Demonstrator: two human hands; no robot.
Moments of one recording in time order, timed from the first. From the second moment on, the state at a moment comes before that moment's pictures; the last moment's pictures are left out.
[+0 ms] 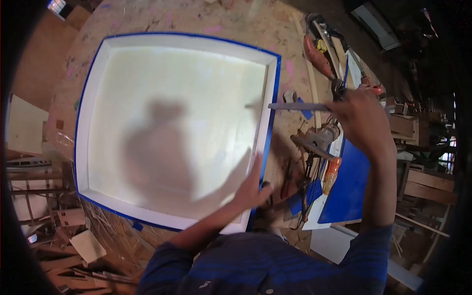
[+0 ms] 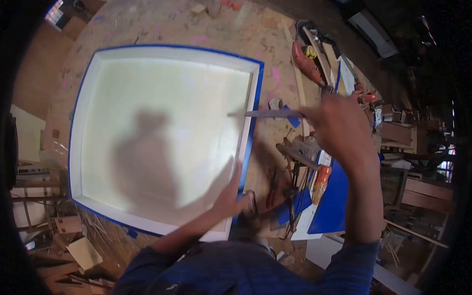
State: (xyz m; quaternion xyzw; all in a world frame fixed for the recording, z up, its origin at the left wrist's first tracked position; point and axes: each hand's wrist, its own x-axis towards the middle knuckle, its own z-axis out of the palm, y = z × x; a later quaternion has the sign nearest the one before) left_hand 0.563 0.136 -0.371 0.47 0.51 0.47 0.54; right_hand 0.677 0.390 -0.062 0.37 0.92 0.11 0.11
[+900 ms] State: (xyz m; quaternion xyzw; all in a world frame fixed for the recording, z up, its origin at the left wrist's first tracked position) left_hand 0.595 0.159 -0.377 0.45 0.69 0.45 0.34; right_hand 0.799 0.076 -0.410 0.52 0.80 -0.20 -0.24
